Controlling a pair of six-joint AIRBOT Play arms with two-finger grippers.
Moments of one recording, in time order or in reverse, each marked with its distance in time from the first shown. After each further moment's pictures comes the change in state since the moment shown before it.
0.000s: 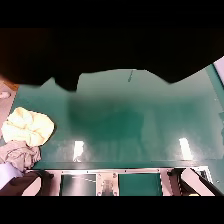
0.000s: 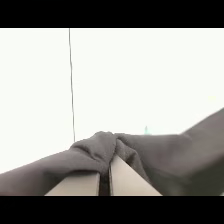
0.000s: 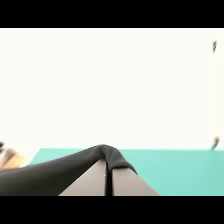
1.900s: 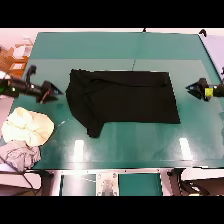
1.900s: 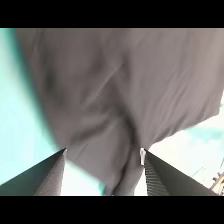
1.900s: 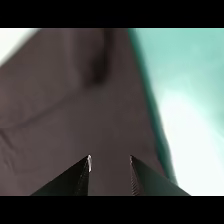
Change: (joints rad) left arm 0.271 -0.663 -0.879 -0.071 -0.281 0.077; right arm 0.066 -0.562 -0.792 -0.266 -0.114 -0.162
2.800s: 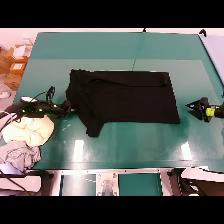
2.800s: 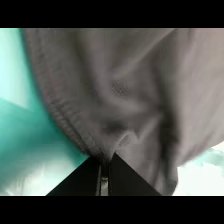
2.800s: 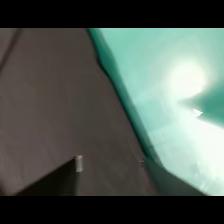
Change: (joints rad) left arm -0.174 0.029 -0.364 -0.262 0.373 0.194; right arm -0.163 0.141 -0.308 -0.058 0.053 0.008
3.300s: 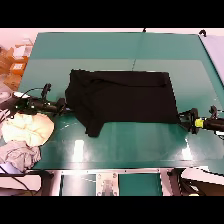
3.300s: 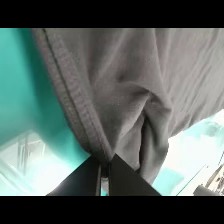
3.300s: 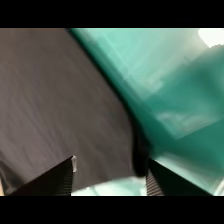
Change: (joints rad) left arm 0.072 -0.003 0.068 0.116 -0.167 -0.034; right arm 0.029 0.016 -0.253 0.074 -0.098 0.033
